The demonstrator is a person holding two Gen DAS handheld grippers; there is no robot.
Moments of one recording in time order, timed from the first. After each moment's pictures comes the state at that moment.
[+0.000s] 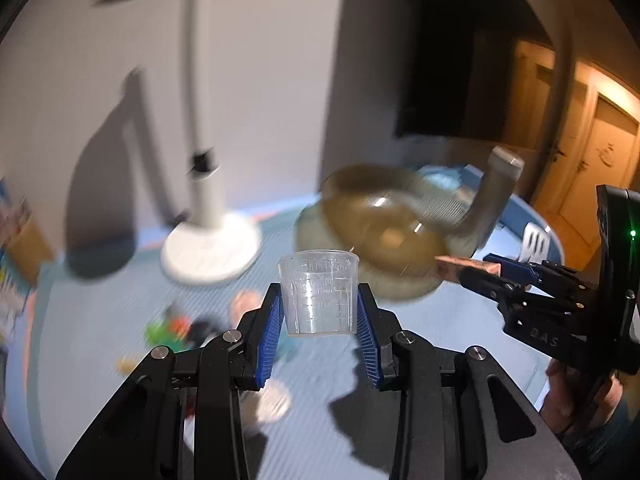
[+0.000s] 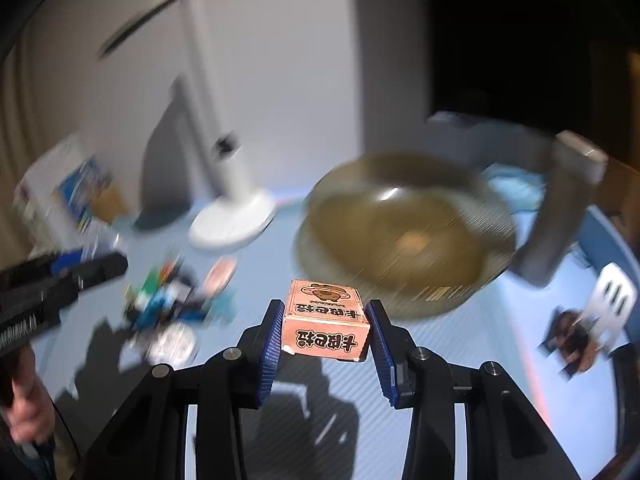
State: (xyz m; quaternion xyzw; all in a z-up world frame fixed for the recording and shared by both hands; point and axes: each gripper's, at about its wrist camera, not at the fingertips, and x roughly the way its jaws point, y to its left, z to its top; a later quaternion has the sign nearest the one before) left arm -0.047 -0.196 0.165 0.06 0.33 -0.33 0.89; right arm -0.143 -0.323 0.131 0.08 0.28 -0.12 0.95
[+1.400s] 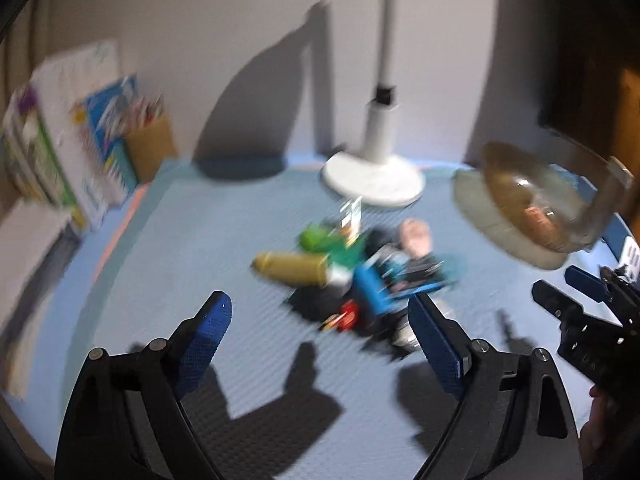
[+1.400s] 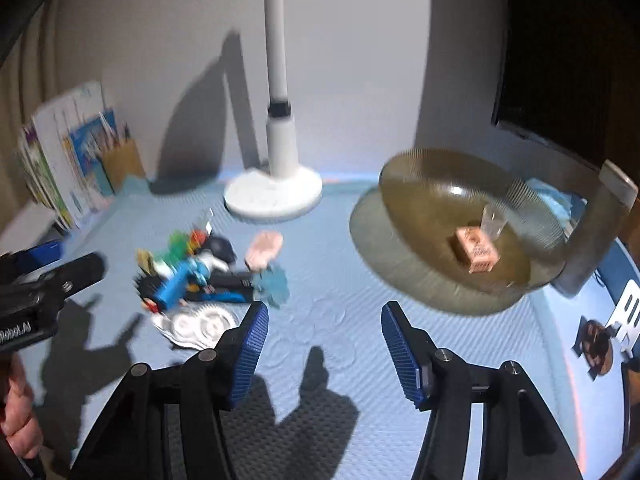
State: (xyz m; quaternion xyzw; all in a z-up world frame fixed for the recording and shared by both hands) left arm -0.053 -0.060 0.083 0.02 0.37 -0.10 0.92; right arm -0.108 -0.211 0.056 0.00 0.34 -0.10 0.93
